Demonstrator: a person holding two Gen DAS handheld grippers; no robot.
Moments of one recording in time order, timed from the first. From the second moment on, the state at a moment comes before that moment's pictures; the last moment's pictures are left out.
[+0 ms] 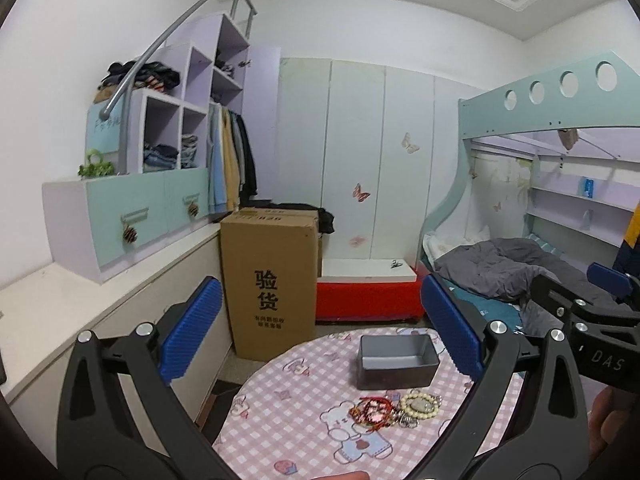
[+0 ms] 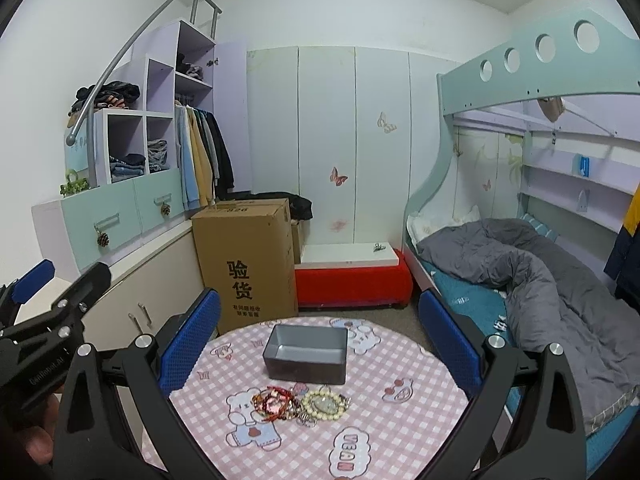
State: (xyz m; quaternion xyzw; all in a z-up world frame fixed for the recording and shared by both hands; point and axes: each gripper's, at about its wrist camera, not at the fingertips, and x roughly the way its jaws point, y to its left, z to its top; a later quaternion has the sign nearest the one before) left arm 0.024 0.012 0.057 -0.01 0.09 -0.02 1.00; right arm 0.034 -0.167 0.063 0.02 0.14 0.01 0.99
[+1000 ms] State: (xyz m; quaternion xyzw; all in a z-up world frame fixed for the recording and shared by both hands) left arm 0.046 0.004 0.046 -0.01 0.09 -0.01 1.00; right arm 0.059 -0.175 0.066 0.02 0.15 0.01 0.99
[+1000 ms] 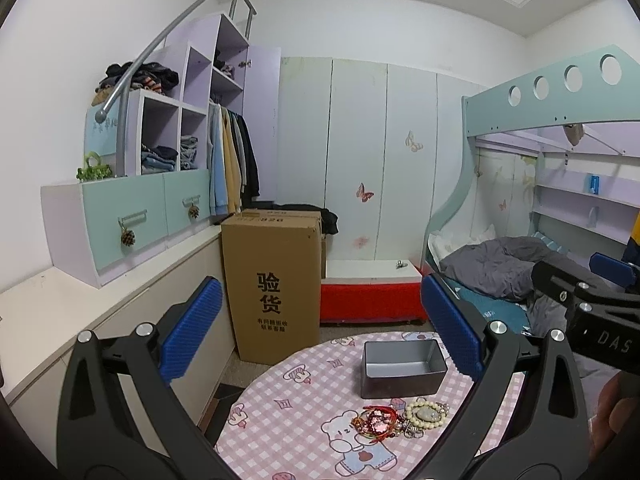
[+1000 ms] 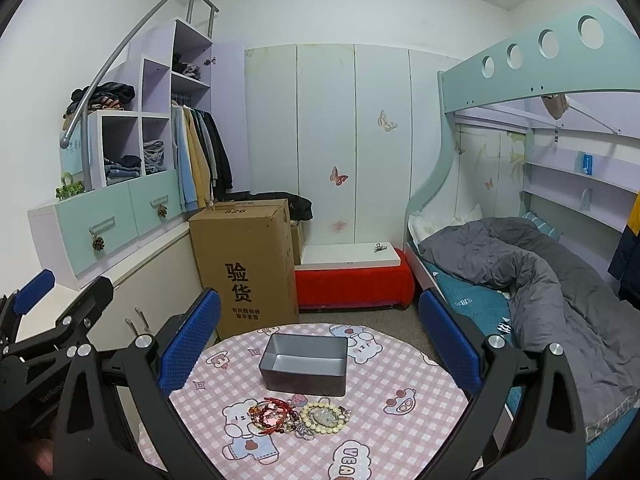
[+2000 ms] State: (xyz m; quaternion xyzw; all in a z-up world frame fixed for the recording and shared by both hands) left arm 0.203 -0.020 -0.183 0.07 0.41 -0.05 0.91; right arm 0.137 -0.213 -0.091 0.04 0.36 -0.01 0.93
